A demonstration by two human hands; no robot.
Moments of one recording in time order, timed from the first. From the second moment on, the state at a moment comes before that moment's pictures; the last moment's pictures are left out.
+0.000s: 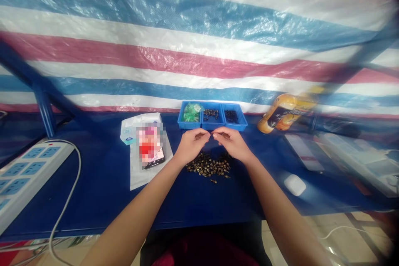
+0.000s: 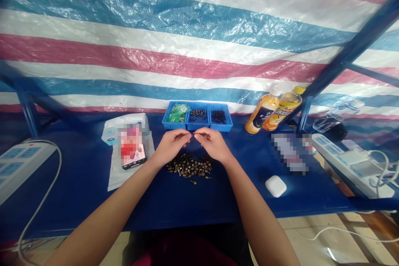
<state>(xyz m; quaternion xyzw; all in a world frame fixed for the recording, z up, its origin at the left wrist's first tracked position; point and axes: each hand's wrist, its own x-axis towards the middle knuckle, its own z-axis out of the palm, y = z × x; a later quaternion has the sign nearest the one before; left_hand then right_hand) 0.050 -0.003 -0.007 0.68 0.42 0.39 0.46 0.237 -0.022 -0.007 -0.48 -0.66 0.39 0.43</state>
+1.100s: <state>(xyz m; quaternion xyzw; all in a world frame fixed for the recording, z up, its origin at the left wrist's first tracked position) 0.044 -0.004 -0.005 0.74 0.48 0.34 0.33 0.233 -0.036 -0.003 -0.48 -0.83 0.24 0.16</state>
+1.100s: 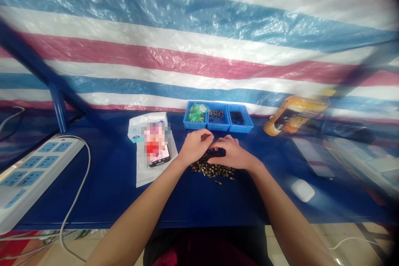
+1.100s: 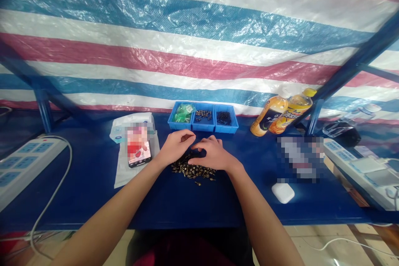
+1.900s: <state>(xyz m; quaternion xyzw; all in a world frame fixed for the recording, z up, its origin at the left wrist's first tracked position) 0.044 -0.003 -0.004 0.74 0.47 0.36 0.33 0.224 -0.029 -0.020 -0.46 -0.83 0.23 0.21</state>
